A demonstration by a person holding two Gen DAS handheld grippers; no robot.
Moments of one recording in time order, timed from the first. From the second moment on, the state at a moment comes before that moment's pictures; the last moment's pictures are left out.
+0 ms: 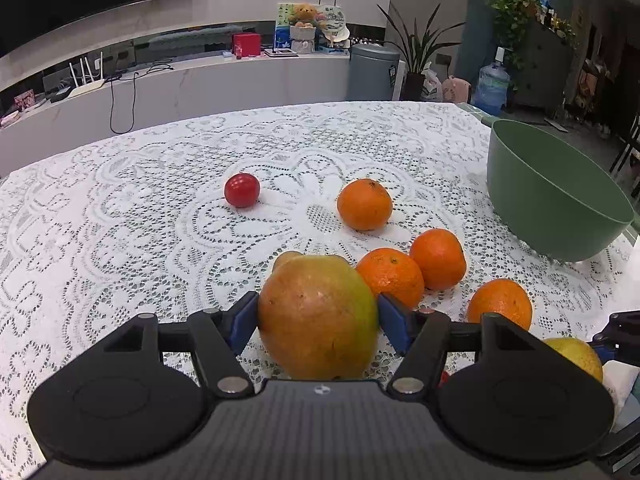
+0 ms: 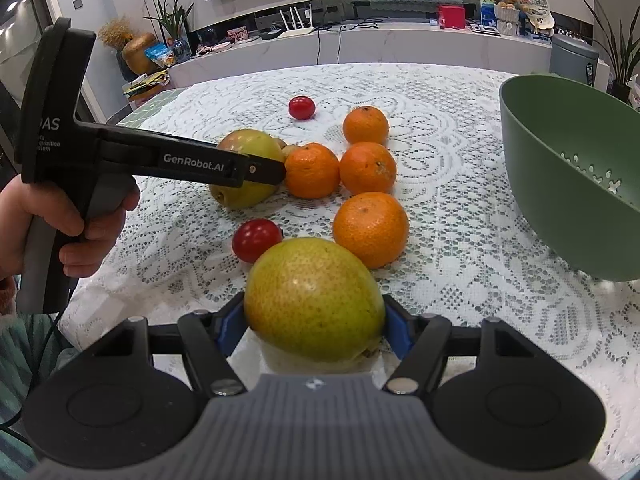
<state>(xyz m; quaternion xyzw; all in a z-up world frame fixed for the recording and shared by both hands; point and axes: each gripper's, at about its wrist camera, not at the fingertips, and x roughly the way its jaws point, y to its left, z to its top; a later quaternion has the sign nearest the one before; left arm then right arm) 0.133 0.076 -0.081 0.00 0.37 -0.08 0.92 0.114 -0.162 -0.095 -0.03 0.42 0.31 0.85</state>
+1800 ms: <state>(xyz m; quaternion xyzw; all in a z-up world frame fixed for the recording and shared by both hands) 0.134 0.000 0.034 0.09 0.29 -0.12 0.95 0.216 -0.348 0.017 -0.06 0.33 0.19 0.92</state>
